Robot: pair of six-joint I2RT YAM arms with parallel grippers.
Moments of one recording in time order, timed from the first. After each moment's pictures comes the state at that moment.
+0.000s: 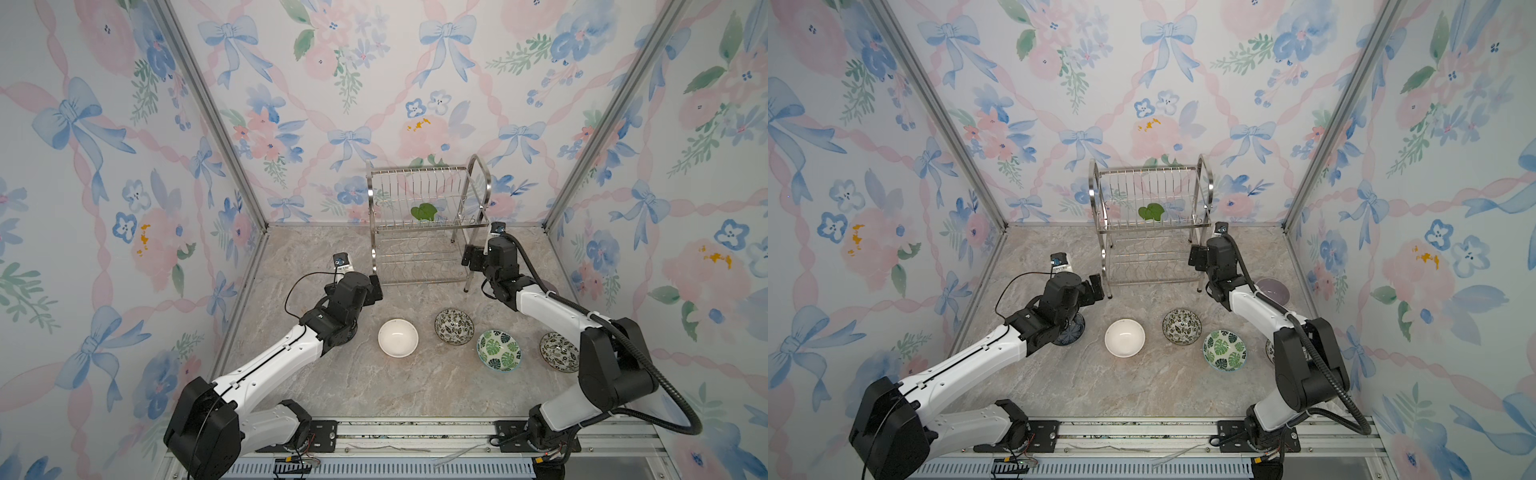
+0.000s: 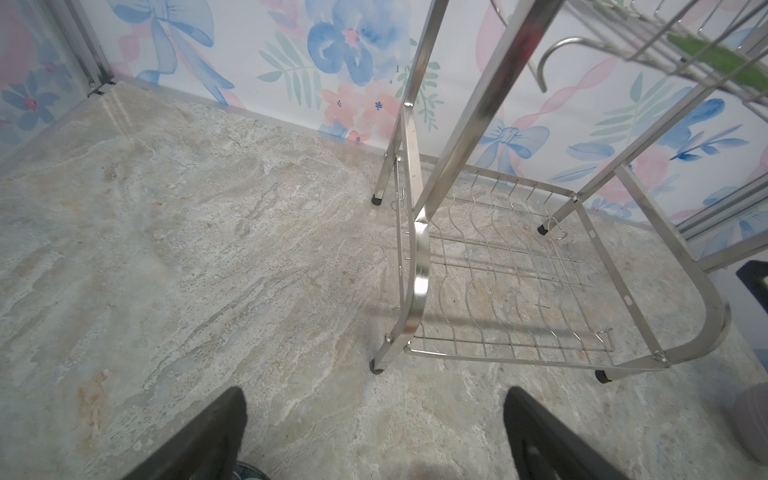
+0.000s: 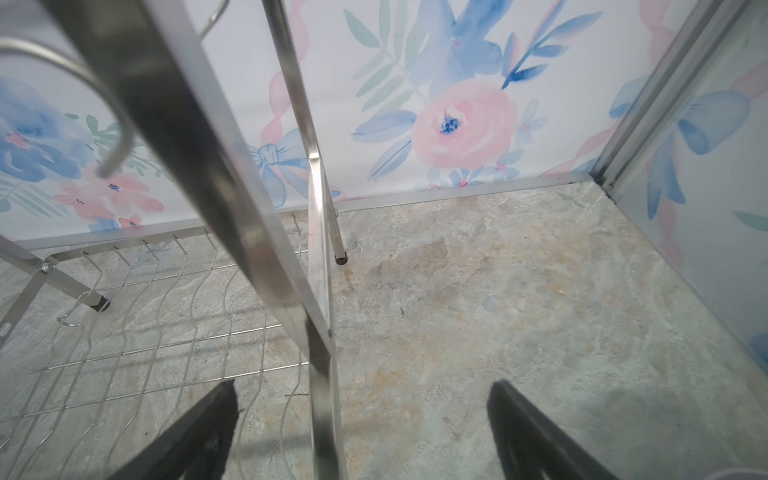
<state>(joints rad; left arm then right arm) -0.62 1.19 0.82 -0.16 -0.48 -0.57 0.33 1.55 1.02 0.11 0.33 0.25</state>
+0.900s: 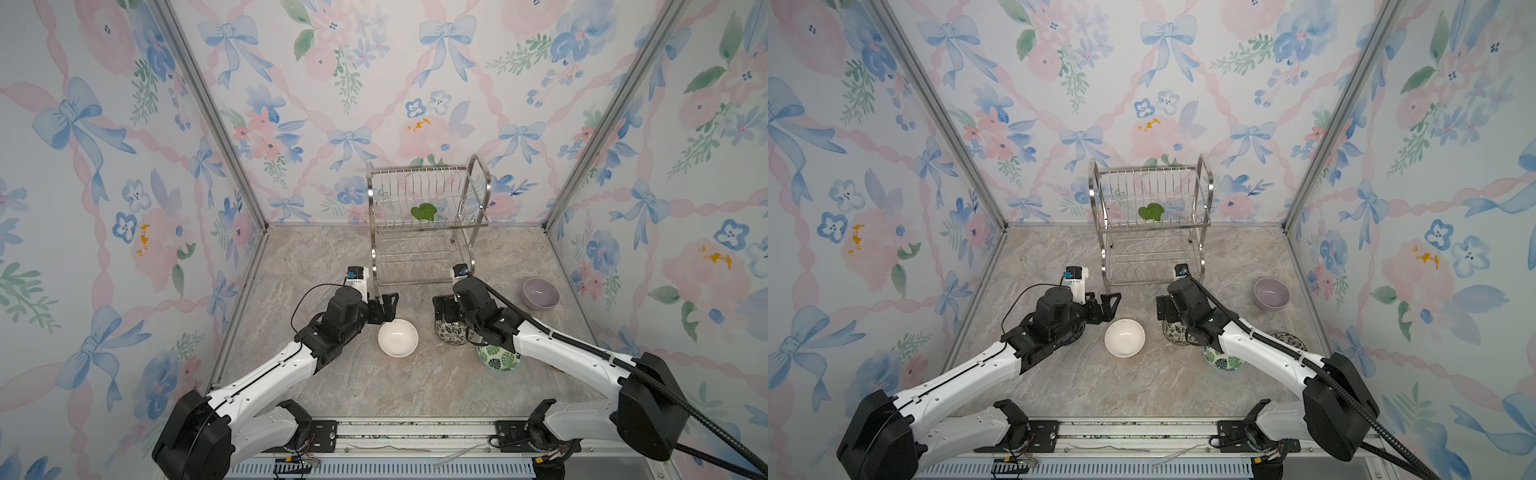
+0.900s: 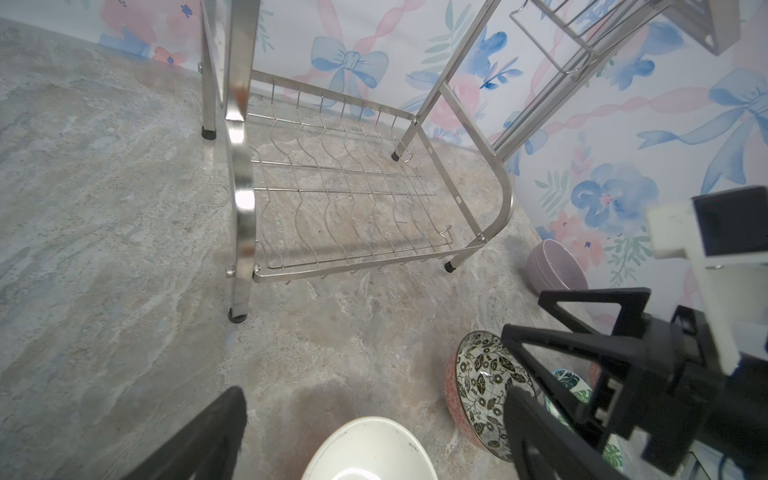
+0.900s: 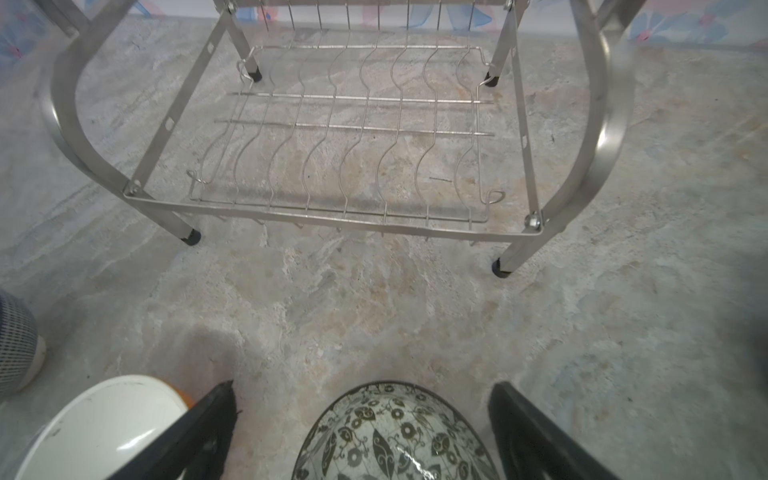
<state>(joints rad) -0.64 1.09 0.63 0.07 -0.05 -0.54 0.75 1.35 0.85 -0.27 0.36 0.38</state>
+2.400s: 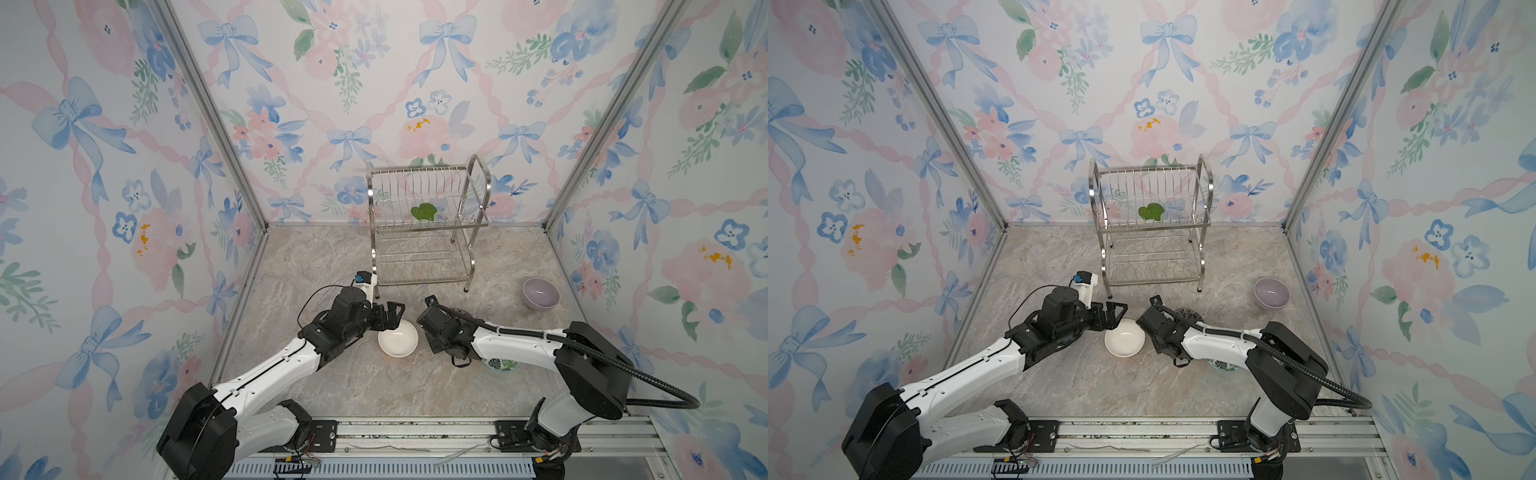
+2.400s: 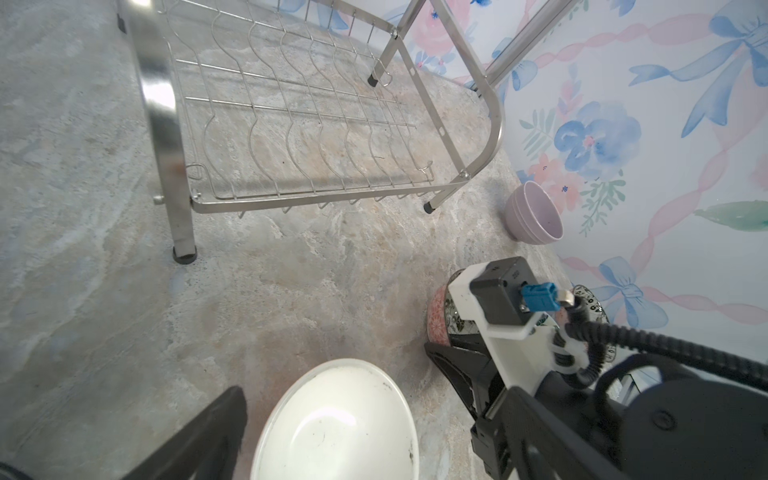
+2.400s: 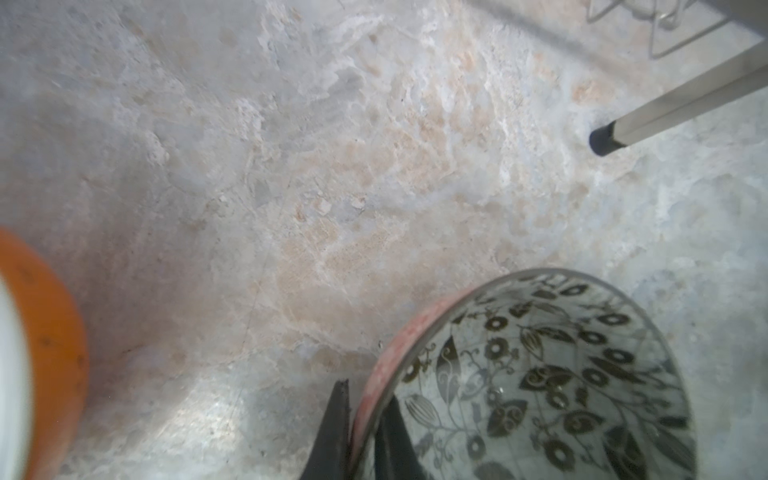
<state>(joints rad) -0.64 1.13 0.64 -0.02 0.09 -0.58 0.92 1.61 0.86 -0.38 0.47 0.40</state>
